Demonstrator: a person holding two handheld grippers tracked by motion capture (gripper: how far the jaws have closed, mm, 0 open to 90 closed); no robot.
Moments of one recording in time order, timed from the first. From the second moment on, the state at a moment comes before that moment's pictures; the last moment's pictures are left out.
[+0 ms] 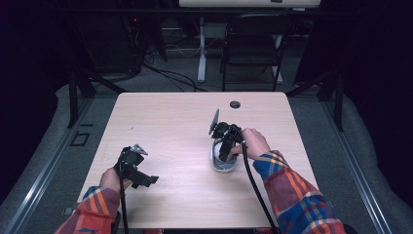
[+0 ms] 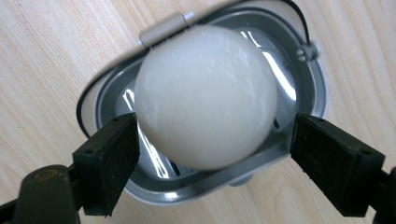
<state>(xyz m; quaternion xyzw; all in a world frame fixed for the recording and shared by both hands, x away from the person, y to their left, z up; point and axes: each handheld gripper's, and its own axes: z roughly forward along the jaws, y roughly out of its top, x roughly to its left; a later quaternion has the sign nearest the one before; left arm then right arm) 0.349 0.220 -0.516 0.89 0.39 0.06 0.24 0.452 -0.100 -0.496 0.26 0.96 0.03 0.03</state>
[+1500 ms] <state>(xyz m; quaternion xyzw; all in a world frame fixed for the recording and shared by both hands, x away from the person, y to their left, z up) 0.349 0.219 -0.516 0.89 0.39 0.06 0.24 0.395 -0.212 -0.472 0.33 0.94 0.05 0.09</state>
